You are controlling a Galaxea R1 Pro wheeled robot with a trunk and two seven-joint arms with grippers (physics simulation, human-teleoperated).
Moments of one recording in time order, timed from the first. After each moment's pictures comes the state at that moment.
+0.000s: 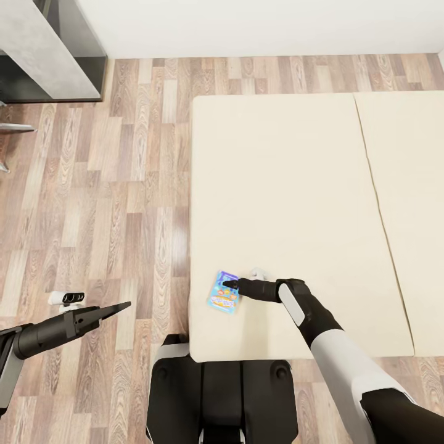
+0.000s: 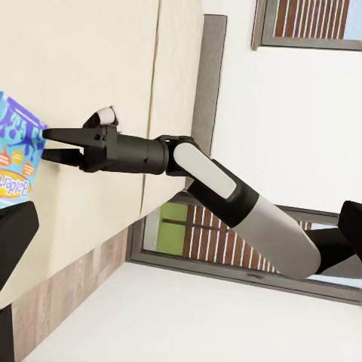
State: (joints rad) left arm -0.38 0.29 0.38 -1.41 0.29 0.98 -1.57; right arm -0.88 0.06 0.11 -0.69 -0.43 0.70 0.44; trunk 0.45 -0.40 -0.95
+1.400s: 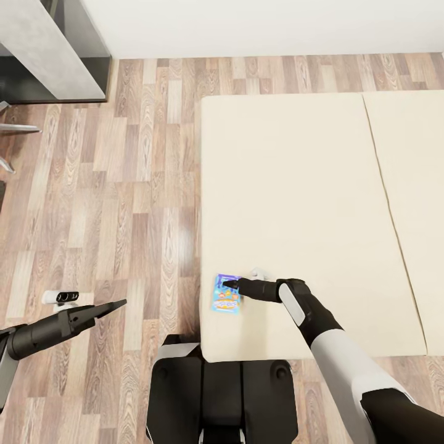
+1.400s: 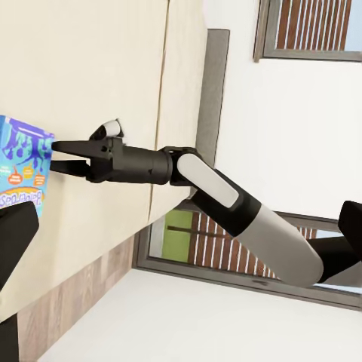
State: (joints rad) left arm -0.38 0.29 0.41 -1.41 0.30 0.98 -1.57; right arm -0.88 0.06 0.11 -0.69 -0.43 0.71 0.44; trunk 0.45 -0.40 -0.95
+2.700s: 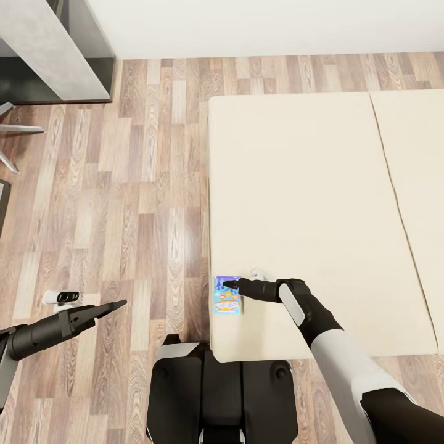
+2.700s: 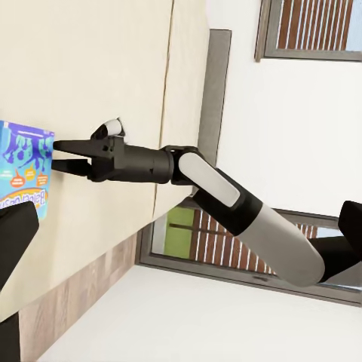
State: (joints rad) left arm -0.38 0.29 0.41 -1.41 0.29 0.98 -1.57; right arm -0.88 0.06 0.11 -0.69 -0.43 0.71 0.44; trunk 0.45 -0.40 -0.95
